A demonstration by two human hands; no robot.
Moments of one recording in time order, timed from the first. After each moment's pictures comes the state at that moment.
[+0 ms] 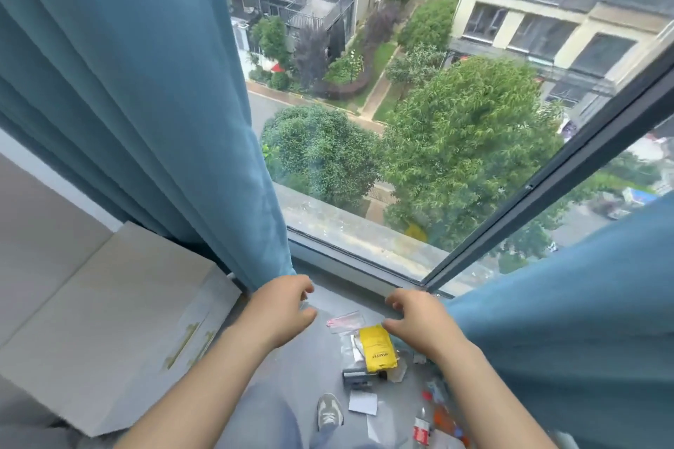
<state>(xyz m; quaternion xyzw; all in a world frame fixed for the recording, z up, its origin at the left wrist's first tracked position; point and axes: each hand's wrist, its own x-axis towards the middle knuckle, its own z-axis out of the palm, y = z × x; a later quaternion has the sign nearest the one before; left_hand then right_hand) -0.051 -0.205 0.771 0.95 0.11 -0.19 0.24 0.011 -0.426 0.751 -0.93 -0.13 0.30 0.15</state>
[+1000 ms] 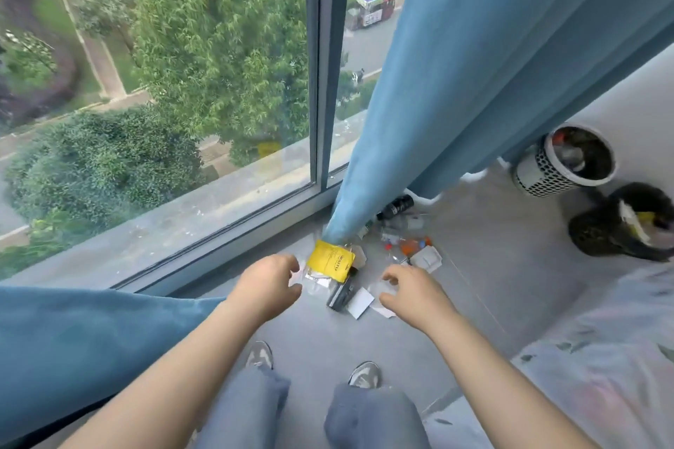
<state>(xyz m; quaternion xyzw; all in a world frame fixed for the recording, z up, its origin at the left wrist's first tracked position) 0.059 -0.257 0.580 0.88 -0.33 -0.33 0.06 -0.100 -0.435 0.586 -0.85 0.36 0.24 0.31</state>
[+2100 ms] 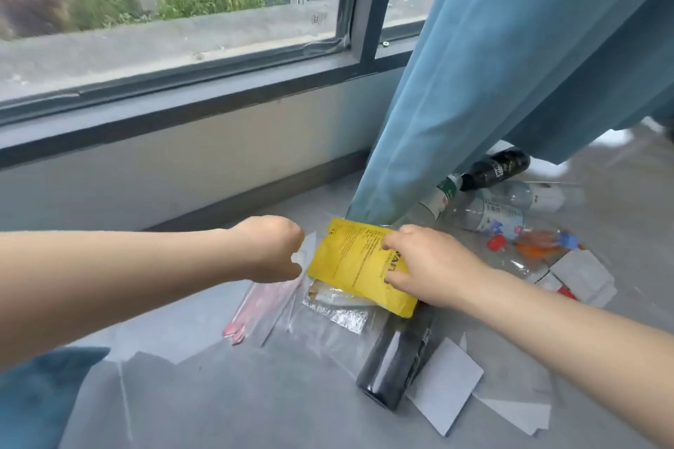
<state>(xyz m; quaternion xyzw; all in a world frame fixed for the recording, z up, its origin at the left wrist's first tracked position) 0.160 -0.312 -0.022 0.84 -0.48 -0.24 -0.11 0.007 -0.477 -0.004 -0.96 0.16 0.20 0.08</state>
